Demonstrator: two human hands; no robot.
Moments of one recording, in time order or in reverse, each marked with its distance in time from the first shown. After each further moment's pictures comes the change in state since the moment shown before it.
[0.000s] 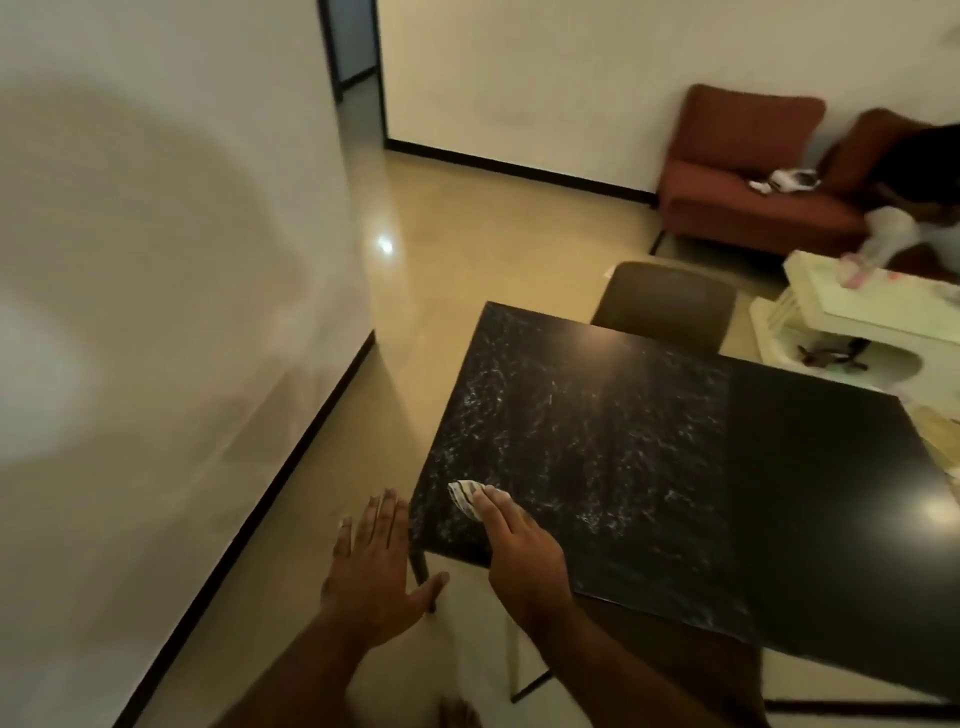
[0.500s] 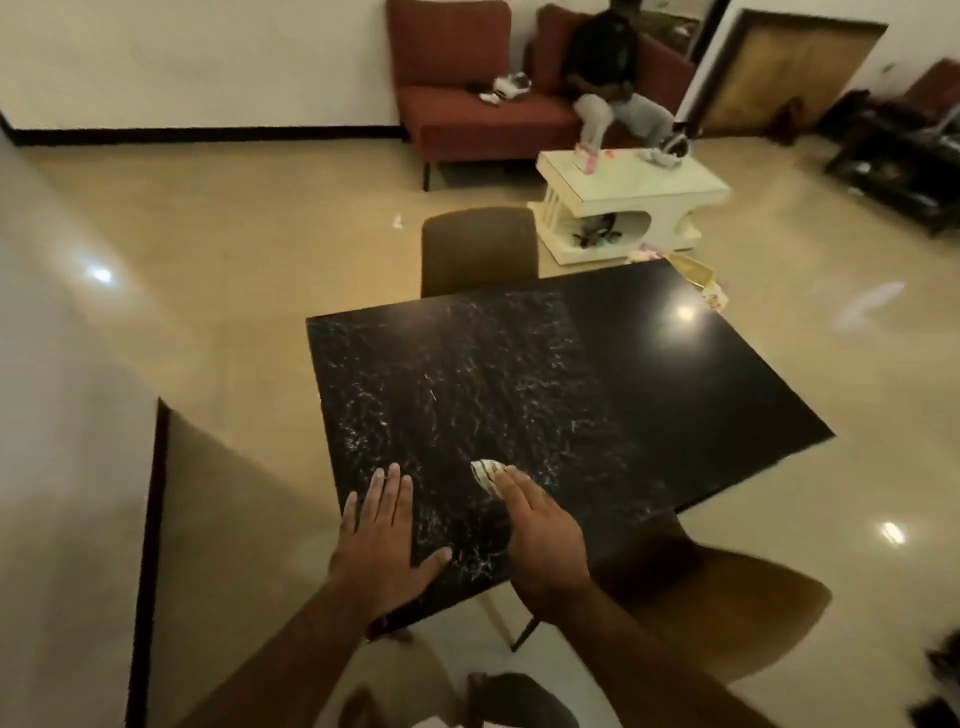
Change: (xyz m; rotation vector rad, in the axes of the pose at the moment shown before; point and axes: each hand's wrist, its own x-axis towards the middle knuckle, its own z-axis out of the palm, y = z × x) left_hand 0.188 0.025 -0.050 0.162 -0.166 0.601; right_hand 0.031 0.028 -0.001 -0.137 0.159 0.657
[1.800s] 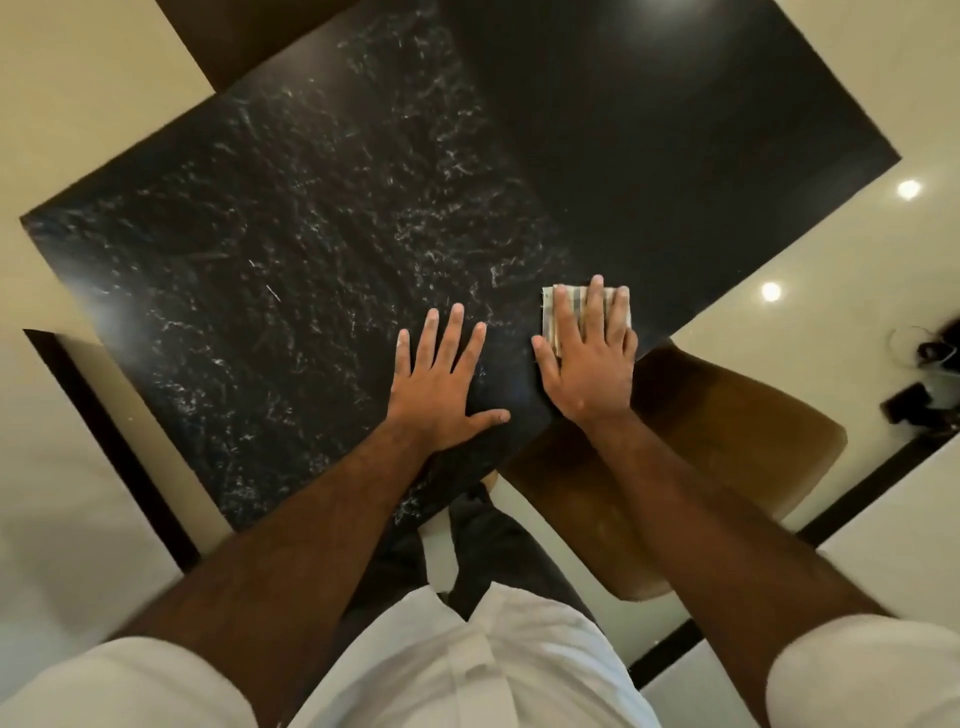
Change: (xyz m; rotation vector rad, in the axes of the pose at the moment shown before) left_hand 0.223 0.175 0.070 0.187 -0.218 0.346; right_hand 0.078 0.239 0.070 -0.087 -0.166 0.499
